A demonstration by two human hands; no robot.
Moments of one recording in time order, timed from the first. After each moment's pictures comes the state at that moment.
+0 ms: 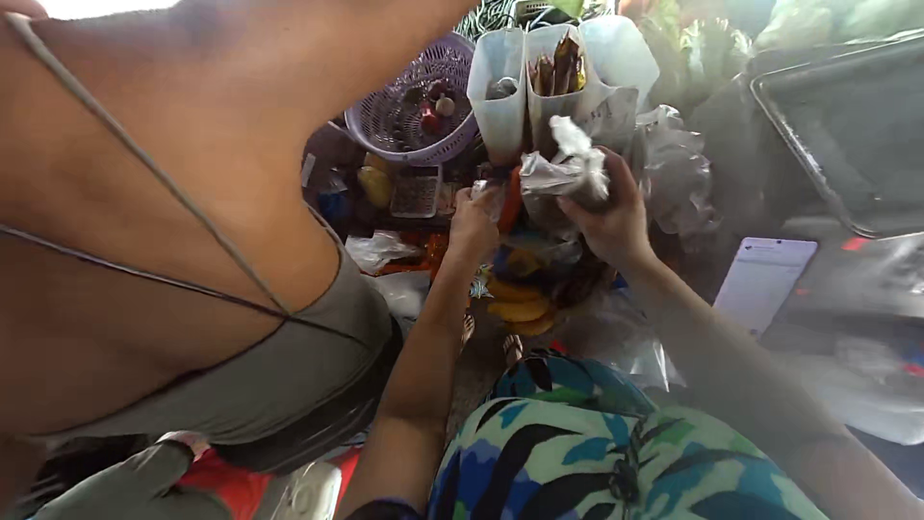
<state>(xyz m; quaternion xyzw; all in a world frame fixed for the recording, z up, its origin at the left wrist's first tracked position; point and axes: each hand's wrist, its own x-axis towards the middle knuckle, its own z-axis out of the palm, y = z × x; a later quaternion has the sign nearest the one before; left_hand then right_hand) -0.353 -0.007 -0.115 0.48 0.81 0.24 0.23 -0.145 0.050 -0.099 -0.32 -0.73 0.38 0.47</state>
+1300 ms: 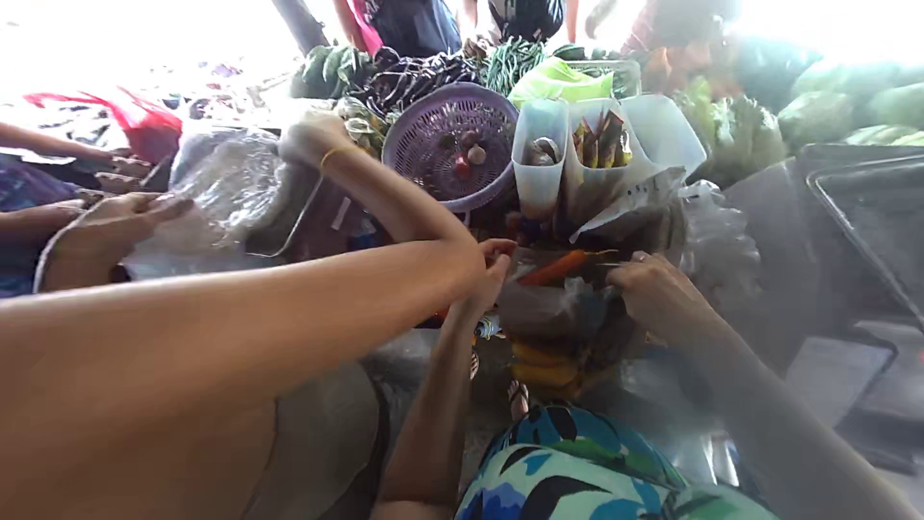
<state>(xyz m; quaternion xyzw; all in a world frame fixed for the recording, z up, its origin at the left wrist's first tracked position) -0.395 -0.021 -0.098 0.44 0.73 0.42 0.31 -0.140 0.082 -0.092 -0.31 -0.94 0.12 0.04</state>
